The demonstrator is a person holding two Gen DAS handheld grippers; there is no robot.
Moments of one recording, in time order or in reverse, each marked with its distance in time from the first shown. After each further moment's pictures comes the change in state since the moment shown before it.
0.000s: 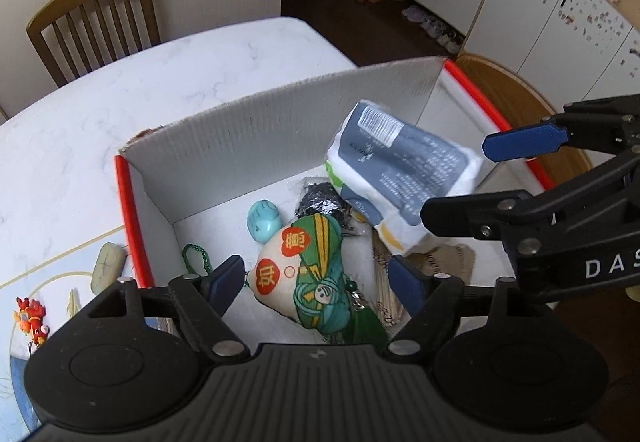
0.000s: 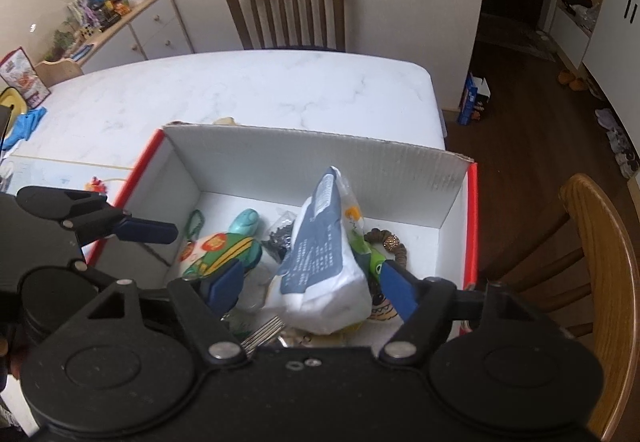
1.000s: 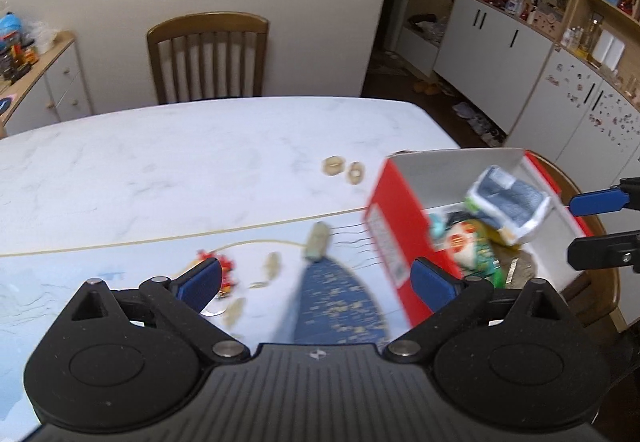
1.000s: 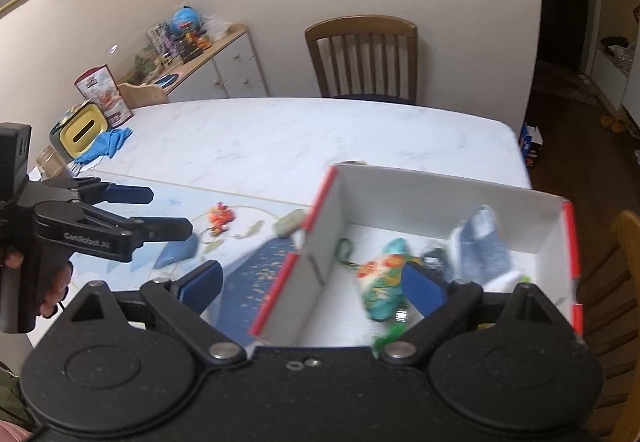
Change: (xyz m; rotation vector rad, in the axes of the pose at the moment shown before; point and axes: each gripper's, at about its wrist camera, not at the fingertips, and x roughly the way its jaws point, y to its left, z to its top) left arm -0.127 0.169 -0.101 -0.182 -0.255 0.066; right arm -0.049 0.132 -0.007 -0.027 -0.121 0.125
